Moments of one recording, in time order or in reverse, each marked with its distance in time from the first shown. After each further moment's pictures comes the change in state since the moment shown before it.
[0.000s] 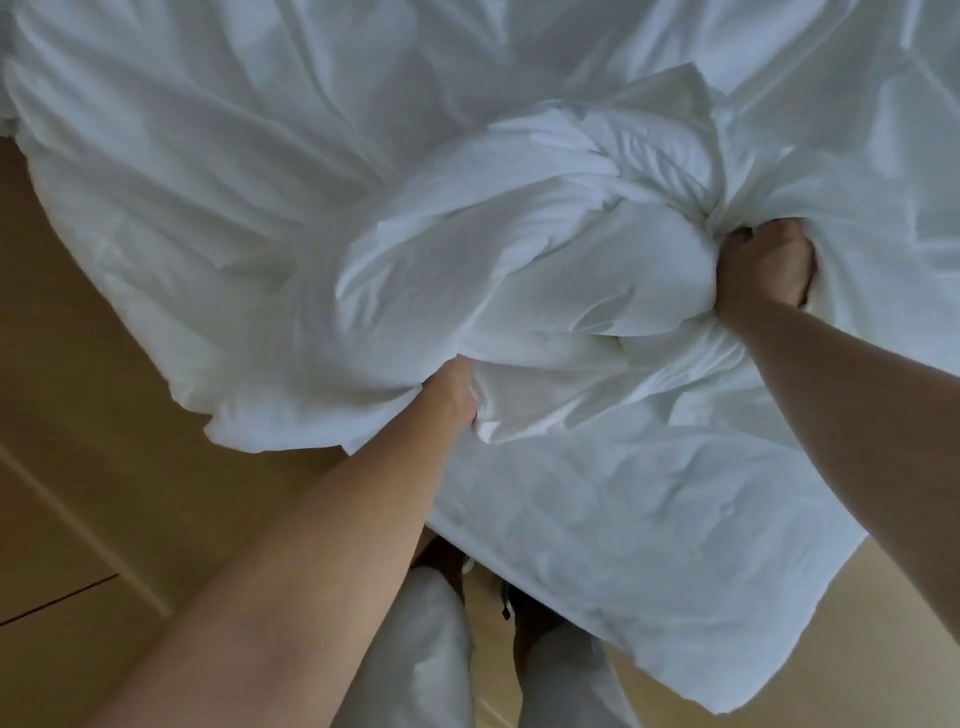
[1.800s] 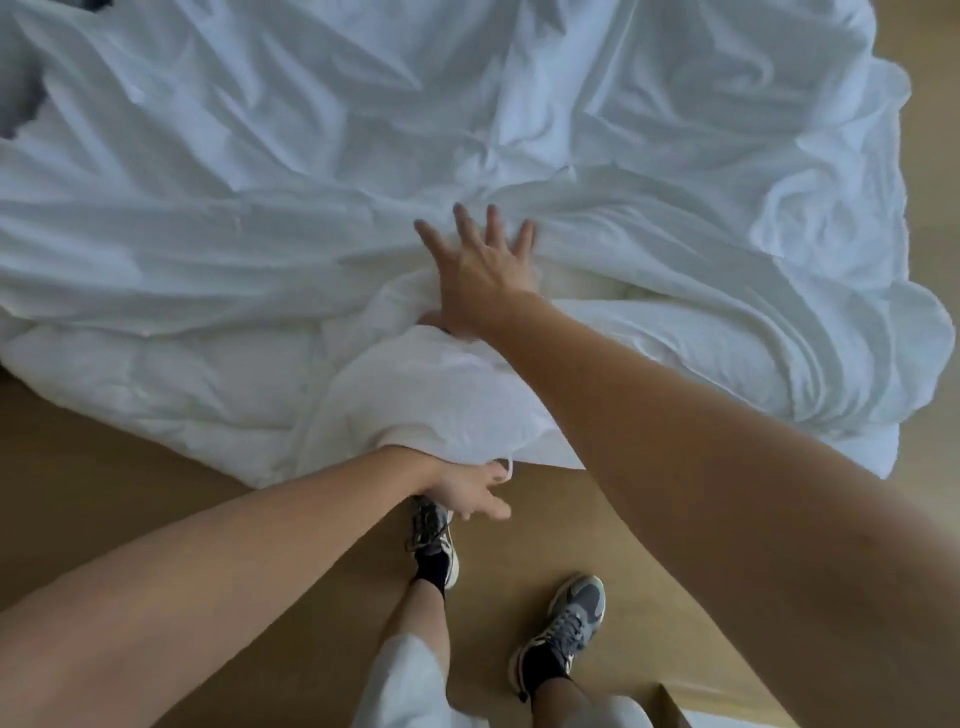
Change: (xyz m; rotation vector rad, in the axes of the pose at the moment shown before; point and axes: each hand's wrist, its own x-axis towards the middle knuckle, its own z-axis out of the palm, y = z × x) left_hand 0.057 -0.030 -0.231 1.987 -0.976 0.258; right_hand -0.295 -0.212 0.068 -0.377 -0.311 -0.404
